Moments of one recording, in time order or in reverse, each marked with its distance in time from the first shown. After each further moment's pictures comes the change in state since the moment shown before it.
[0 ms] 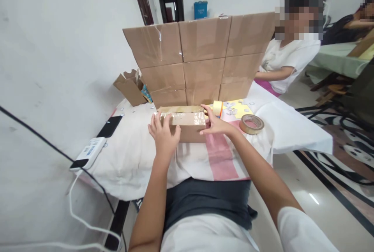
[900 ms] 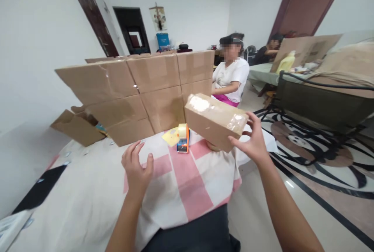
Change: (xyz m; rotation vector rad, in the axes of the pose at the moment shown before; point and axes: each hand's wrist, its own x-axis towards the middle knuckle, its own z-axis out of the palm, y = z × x) left_hand 0.025 0.028 0.042 -0.325 0.223 0.320; right_hand -0.174 -0.037 -0.117 -0.503 1.053 0.053
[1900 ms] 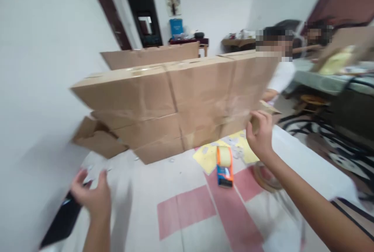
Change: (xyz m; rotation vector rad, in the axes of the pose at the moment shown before) left_hand 0.074 -0.271 -0.036 0.048 0.359 -0.774; right_hand 0.148 0.006 0.197 -0.272 0.150 -0.281
